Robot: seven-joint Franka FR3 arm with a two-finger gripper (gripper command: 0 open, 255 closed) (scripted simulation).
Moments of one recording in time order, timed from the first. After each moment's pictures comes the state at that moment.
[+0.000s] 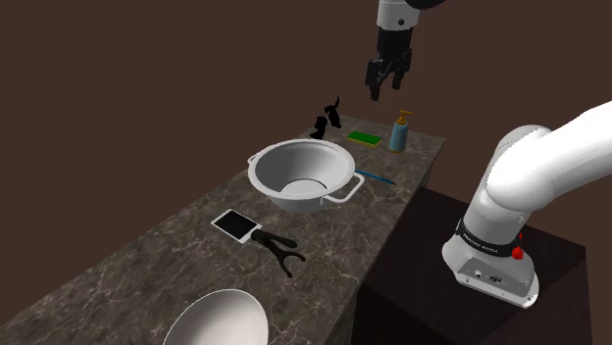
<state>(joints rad) -0.01 -0.75 -0.03 -2.40 -0.11 1.72 0.17</state>
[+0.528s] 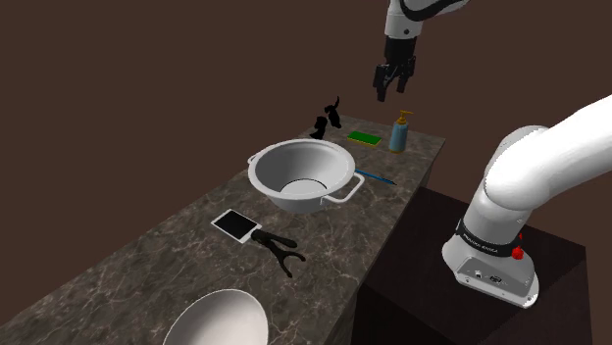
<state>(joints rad) -0.06 -0.68 -0.17 -2.42 -0.15 1.81 0.04</state>
